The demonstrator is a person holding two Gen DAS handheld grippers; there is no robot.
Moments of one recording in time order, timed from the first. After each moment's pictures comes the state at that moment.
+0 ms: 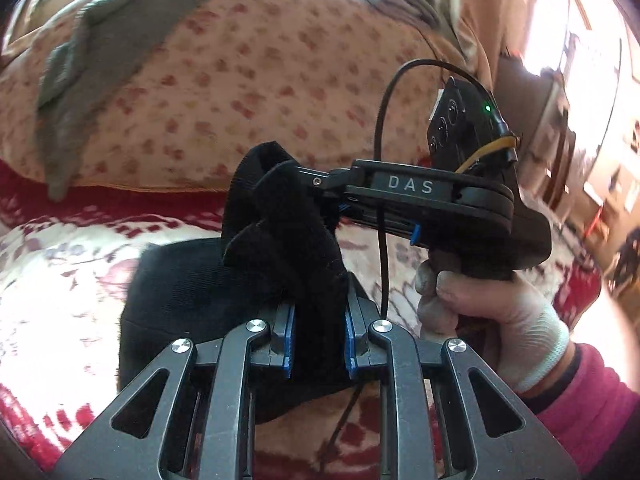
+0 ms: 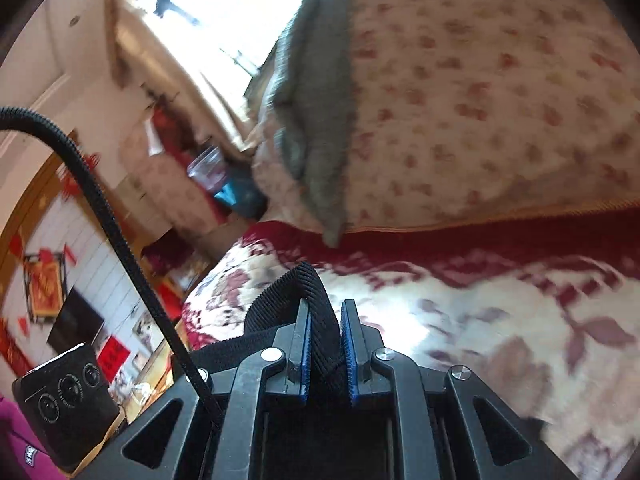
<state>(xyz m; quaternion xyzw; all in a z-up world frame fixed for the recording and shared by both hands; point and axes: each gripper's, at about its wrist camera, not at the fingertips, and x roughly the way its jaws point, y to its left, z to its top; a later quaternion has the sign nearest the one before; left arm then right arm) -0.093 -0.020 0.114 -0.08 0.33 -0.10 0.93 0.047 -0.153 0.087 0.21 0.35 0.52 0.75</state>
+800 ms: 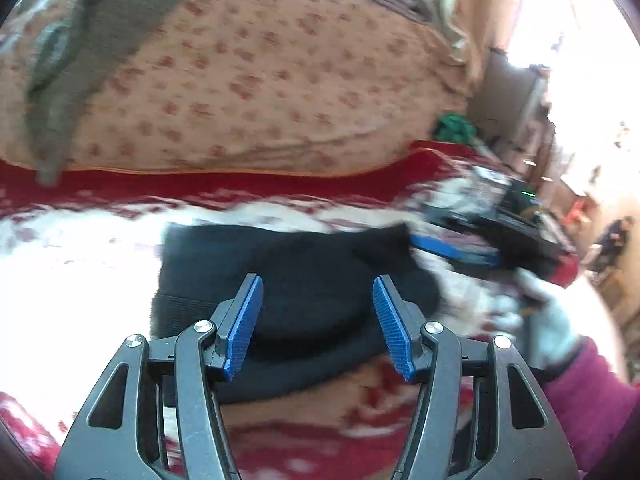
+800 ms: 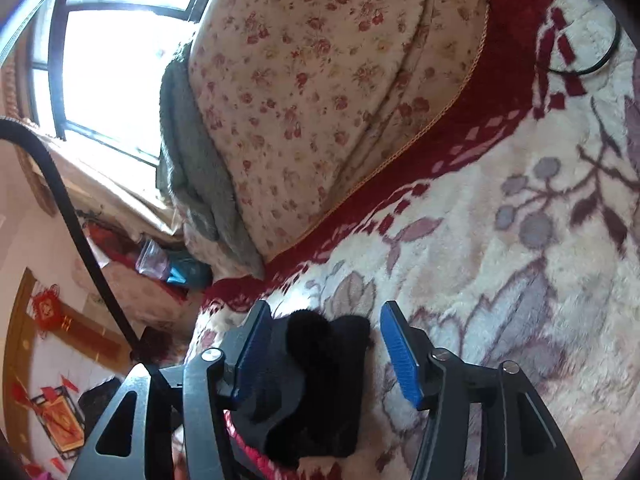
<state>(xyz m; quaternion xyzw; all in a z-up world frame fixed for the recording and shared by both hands) -0.109 0.030 0.116 -0.10 0.36 -0.12 0.92 0.033 -0.303 0.031 0.36 0.42 0.37 0.74</state>
